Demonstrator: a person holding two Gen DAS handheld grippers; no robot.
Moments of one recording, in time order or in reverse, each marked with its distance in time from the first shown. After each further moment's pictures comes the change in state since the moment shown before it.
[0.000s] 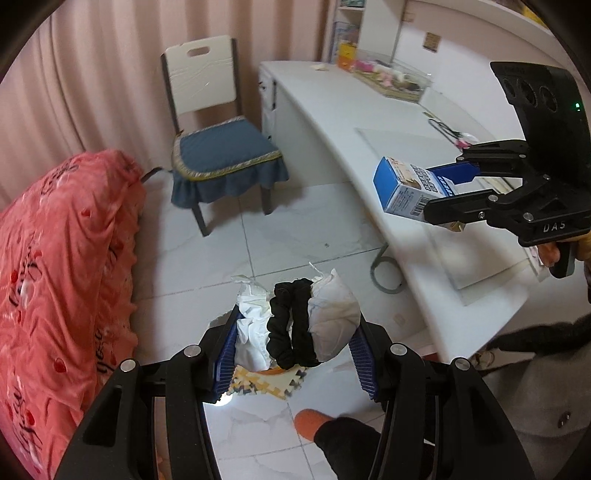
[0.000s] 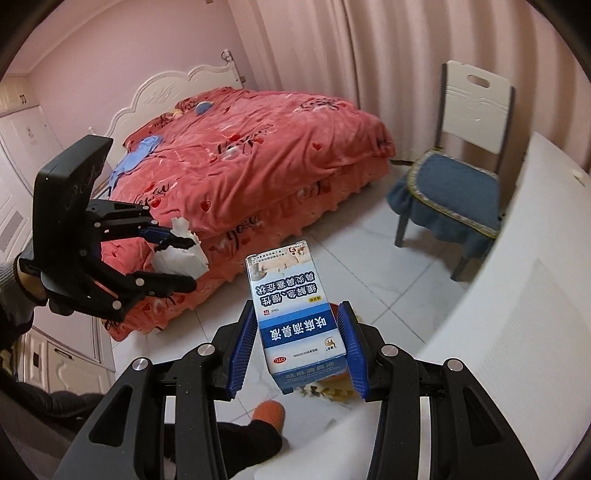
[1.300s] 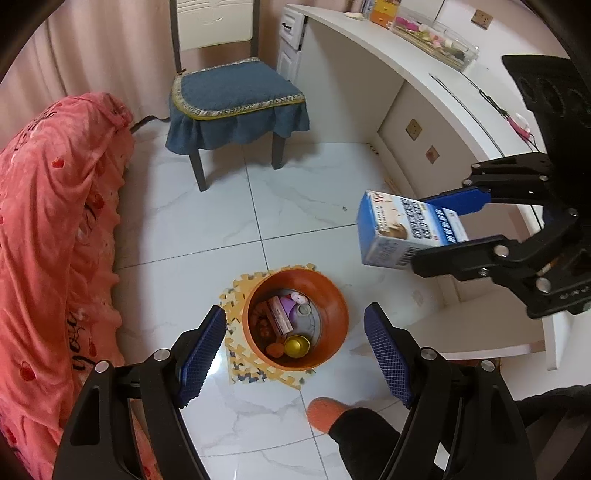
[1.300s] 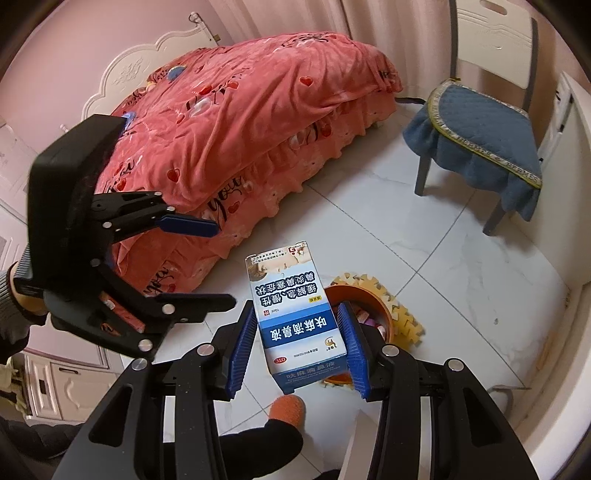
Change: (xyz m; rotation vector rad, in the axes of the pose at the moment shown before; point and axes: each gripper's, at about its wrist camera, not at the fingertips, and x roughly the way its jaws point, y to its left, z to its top) left arm 0.125 0.097 -0.022 -0.044 0.153 -0.056; right arm 0.211 -0.023 0.024 0.116 0.195 0.030
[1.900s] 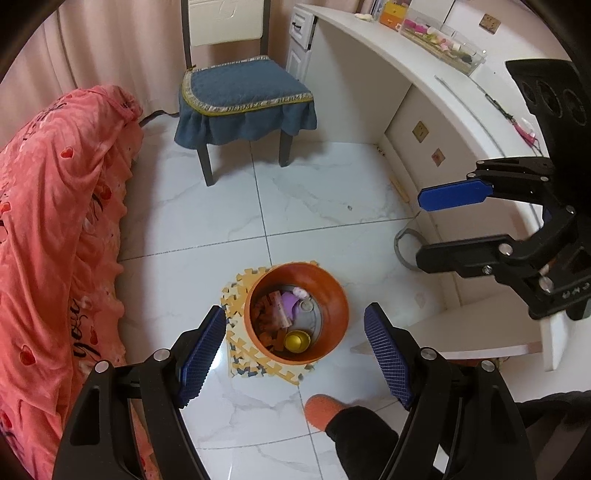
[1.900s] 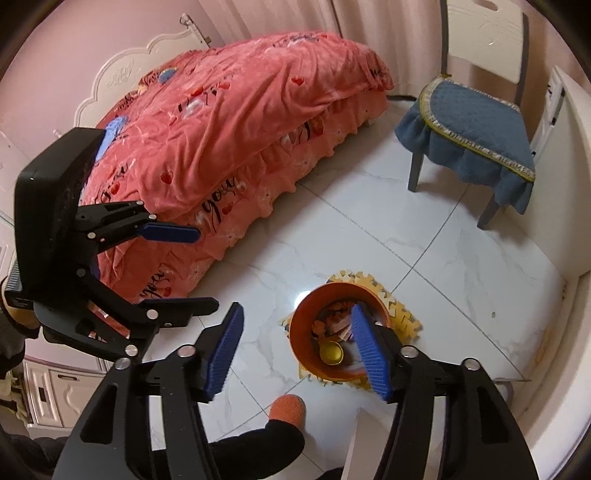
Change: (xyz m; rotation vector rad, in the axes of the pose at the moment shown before) left arm -0.006 -0.005 0.000 -0.034 0.000 0.016; right arm -0.009 0.002 -0.007 0.036 -0.020 -0.023
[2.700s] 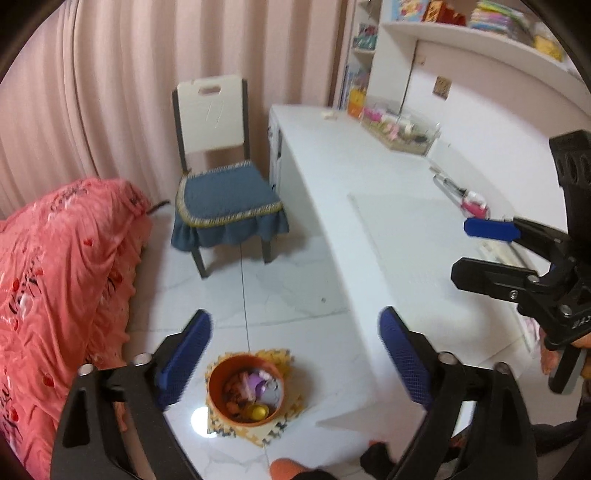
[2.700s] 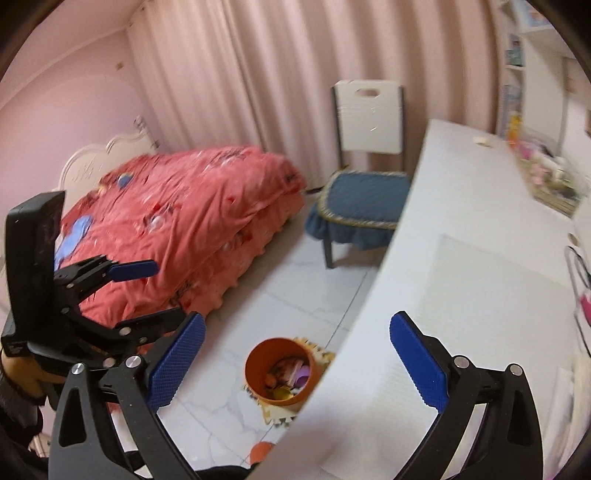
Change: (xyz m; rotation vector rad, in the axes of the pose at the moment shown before) left arm -0.136 -0.169 0.046 0.006 -0.354 0.080; right arm -0.273 -0.034 -0.089 0.170 -0.410 -0.220
